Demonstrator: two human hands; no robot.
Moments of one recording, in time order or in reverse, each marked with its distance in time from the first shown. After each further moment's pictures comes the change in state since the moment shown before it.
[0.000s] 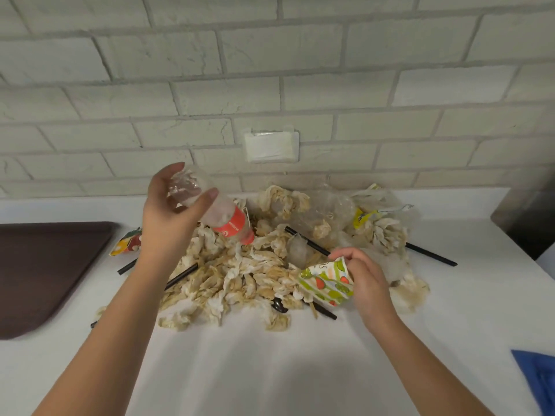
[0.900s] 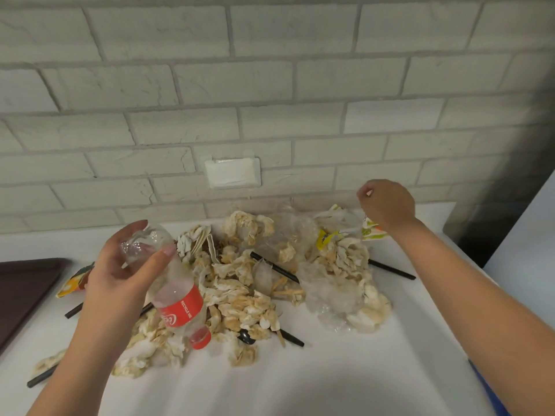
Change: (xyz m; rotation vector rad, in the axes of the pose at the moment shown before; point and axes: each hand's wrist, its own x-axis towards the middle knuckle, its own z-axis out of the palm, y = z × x) left_hand -0.045 0.024 -0.004 -0.130 -0.078 -0.230; right_hand 0.145 -0.083 -0.103 -1.082 0.272 -0.110
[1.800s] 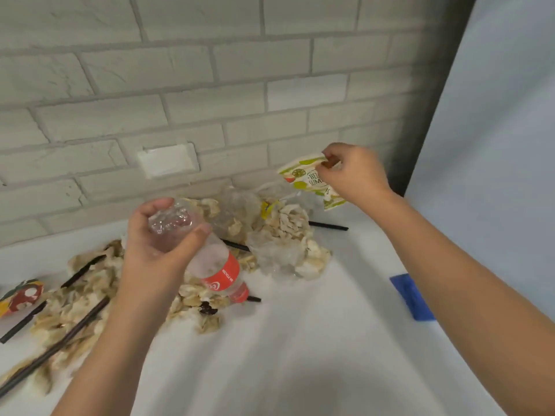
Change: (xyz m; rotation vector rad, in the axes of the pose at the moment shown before) left_hand -0.045 0.028 0.068 -0.078 -0.278 0.099; right_hand -0.086 -0.003 -0.080 0.152 0.138 -0.096
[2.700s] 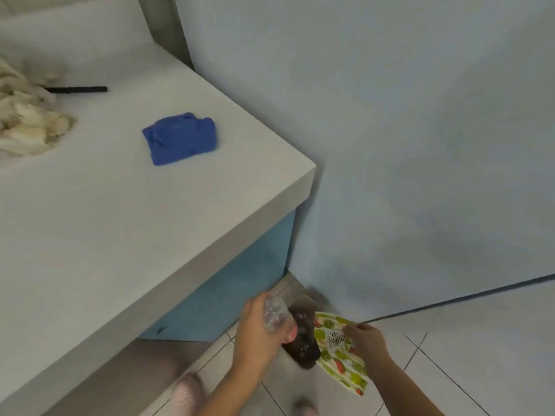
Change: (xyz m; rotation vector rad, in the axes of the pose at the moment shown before) left_hand -0.454 -0.207 0.298 0.457 -0.830 -0.433; right_hand -0.621 0.367 -0.069 0.430 -0.028 1.721
